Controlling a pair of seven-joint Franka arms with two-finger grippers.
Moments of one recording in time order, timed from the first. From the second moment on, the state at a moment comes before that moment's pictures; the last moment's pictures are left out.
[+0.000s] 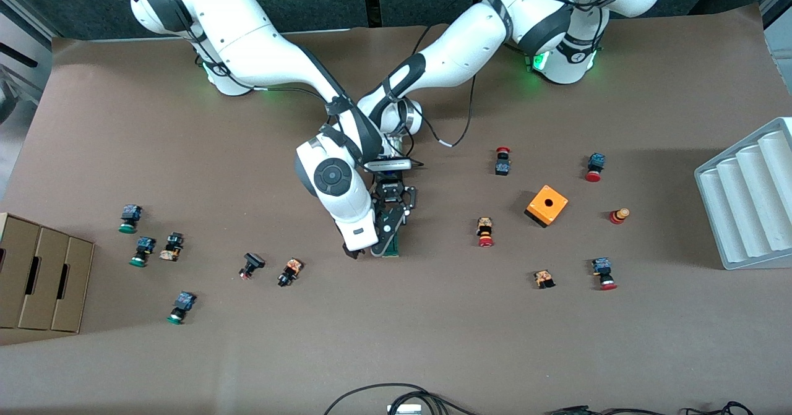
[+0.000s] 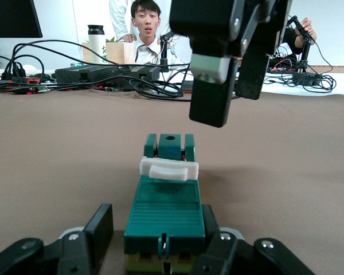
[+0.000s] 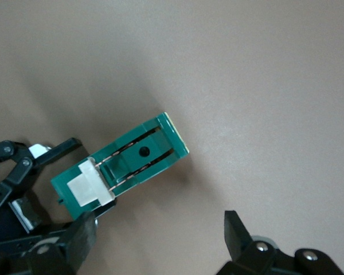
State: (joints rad) left arm -0.87 1.04 -0.28 -1.59 1.98 1.84 -2.57; right arm 0.74 0.71 -0.12 -1.56 0.17 2.36 -0.50
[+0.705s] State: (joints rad) left arm -0.87 1.04 -0.28 -1.59 1.98 1.84 -2.57; right arm 0.77 0.71 -0.12 -1.56 0.17 2.37 -0.50
